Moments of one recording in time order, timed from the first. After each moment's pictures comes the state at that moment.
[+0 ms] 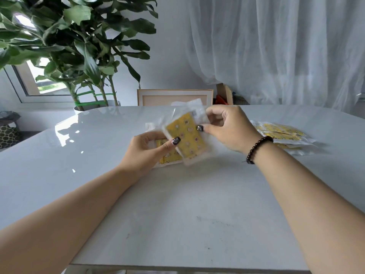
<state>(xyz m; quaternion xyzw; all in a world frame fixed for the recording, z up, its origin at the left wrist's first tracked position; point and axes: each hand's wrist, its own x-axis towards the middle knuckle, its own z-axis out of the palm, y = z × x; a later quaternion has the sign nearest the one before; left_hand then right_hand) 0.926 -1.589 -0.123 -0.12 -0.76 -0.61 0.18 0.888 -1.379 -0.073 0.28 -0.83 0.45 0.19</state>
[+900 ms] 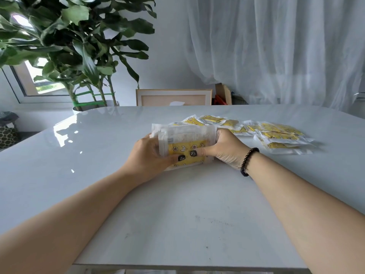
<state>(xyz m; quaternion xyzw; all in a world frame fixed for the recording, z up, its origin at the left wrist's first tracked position) 0.924 -1.589 -0.128 -0.12 -0.87 -0.43 0.20 0.872 -1.373 -0.118 0.25 -0.75 0.61 -0.07</state>
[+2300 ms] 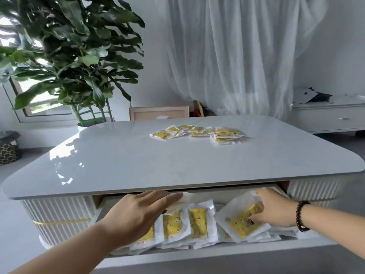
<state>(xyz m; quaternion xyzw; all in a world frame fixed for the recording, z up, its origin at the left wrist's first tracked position) 1.198 -1.558 -0.118 -0.44 -0.85 -0.03 0.30 1.171 -1.201 -0.122 0.11 -0.95 0.27 -0.11</state>
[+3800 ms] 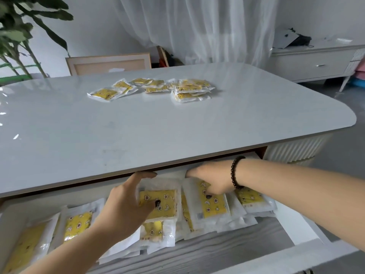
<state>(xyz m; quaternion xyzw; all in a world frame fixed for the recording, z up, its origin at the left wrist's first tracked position) 1.123 -1.446 -0.198 -0.08 -0.93 -0.35 -0.01 1.068 -1.209 -0.170 0.29 -0.93 -0.01 -0.24</state>
